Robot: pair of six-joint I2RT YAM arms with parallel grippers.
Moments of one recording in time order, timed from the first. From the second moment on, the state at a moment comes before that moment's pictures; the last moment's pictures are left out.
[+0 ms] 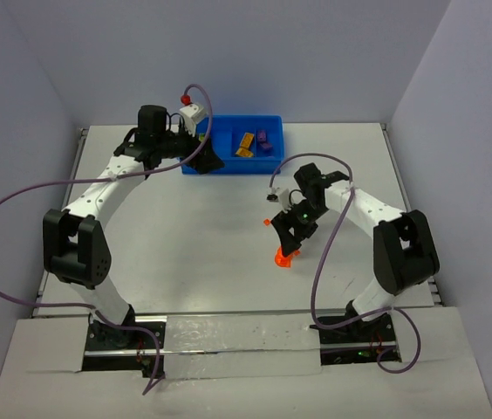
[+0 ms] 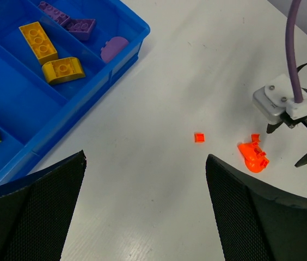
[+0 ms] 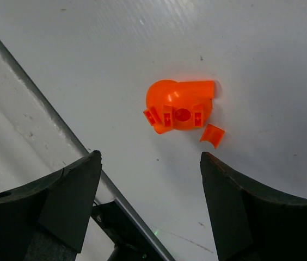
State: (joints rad) left arm -0.31 1.71 1.47 -0.28 0.69 0.09; right arm 0.38 1.60 1.09 -0.95 -0.53 -0.42
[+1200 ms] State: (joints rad) left arm -0.31 1.70 1.45 -0.28 0.64 0.08; right arm 0.44 1.73 1.10 -0.83 -0.40 -0.46
